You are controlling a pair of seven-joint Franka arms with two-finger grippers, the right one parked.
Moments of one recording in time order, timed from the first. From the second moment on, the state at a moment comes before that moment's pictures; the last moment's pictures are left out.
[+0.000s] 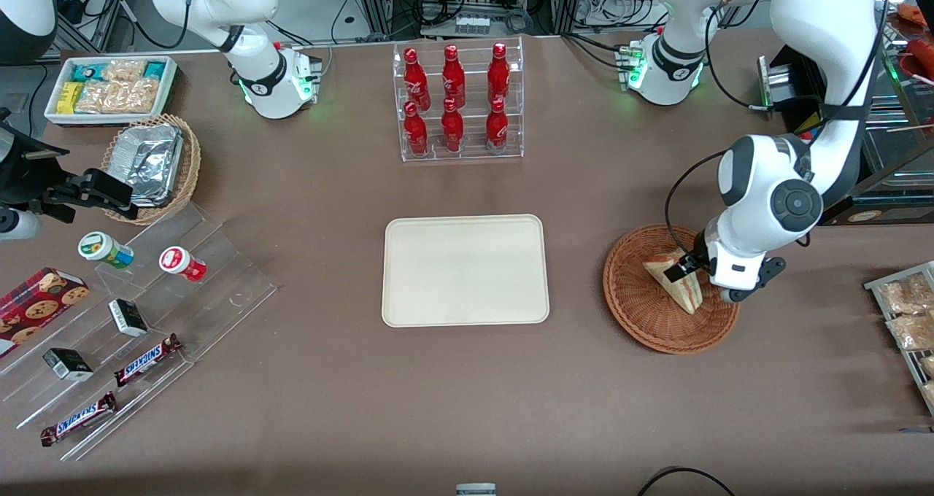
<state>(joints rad) -0.02 0.29 -0.12 -2.09 -0.01 2.29 -0.71</state>
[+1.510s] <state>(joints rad) -0.02 0.34 -0.13 -1.98 0.02 2.16 -0.71</state>
